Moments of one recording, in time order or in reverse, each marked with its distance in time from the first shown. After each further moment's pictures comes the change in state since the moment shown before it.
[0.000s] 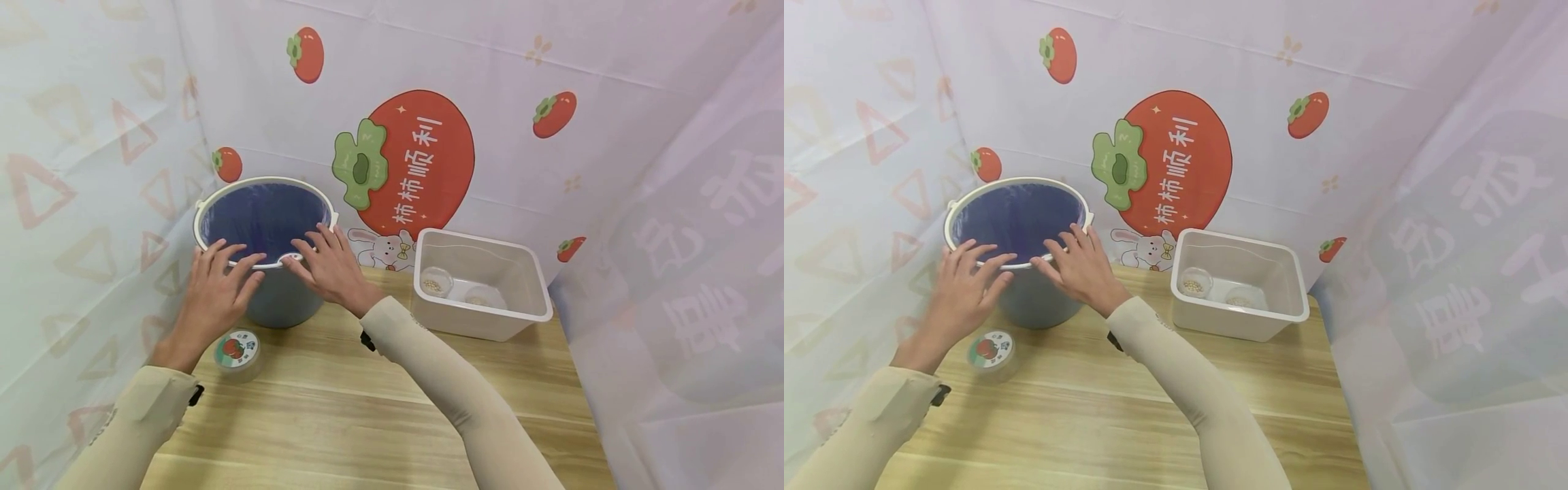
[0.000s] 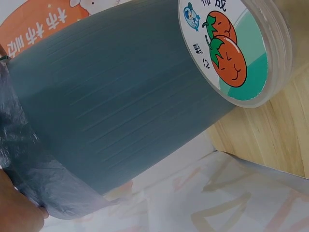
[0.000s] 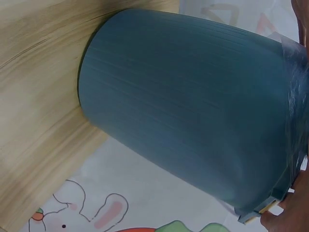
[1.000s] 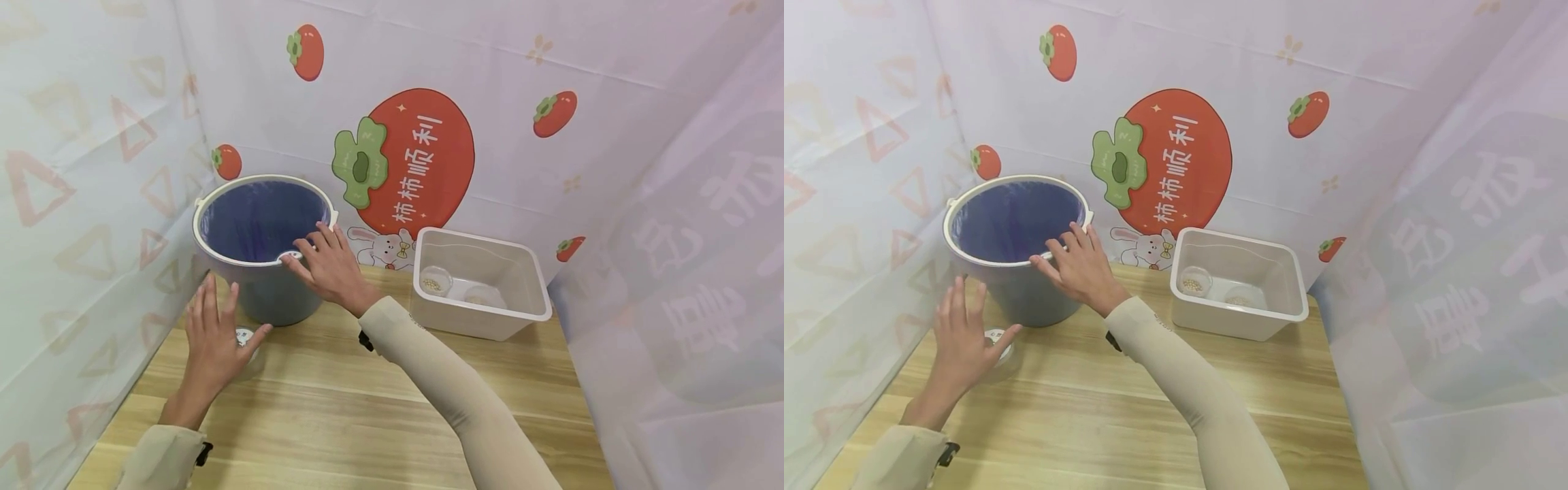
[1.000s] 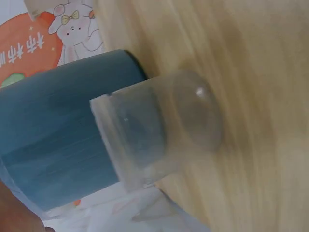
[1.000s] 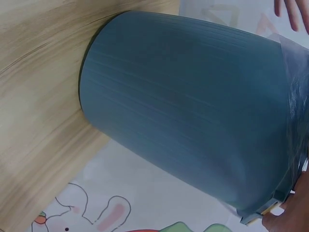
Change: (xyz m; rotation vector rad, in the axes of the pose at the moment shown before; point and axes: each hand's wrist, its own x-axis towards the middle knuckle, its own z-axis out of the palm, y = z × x) left_hand -0.087 0.010 0.045 0.006 0.191 -0.104; right_hand -0.001 0.000 0.004 0.039 0.033 0.005
